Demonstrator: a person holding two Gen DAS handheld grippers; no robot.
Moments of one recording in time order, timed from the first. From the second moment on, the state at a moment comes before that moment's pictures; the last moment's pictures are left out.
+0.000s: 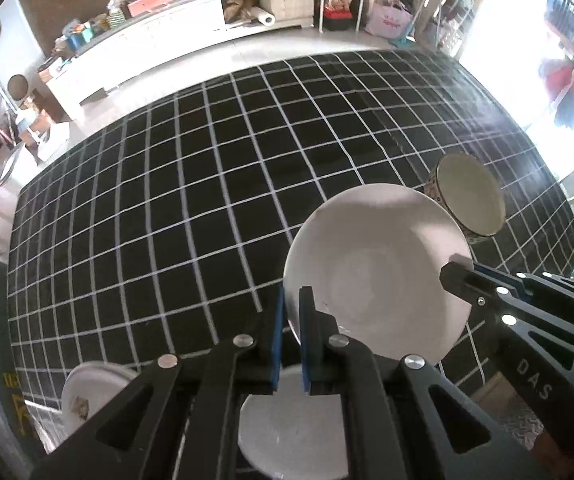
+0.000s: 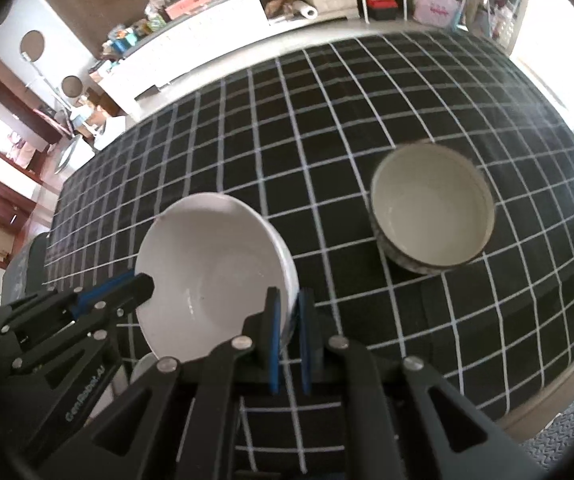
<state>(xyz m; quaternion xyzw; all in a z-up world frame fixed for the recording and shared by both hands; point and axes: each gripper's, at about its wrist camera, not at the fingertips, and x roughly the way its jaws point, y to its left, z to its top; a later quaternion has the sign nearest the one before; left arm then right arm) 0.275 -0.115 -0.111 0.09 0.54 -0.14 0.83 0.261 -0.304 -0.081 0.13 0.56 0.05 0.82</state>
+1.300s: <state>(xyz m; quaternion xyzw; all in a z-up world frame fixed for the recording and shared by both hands) 0.187 -0.047 -0.151 0.06 0.58 -0.11 0.81 0.185 -0.245 -0.128 0.12 0.60 0.05 0.79</state>
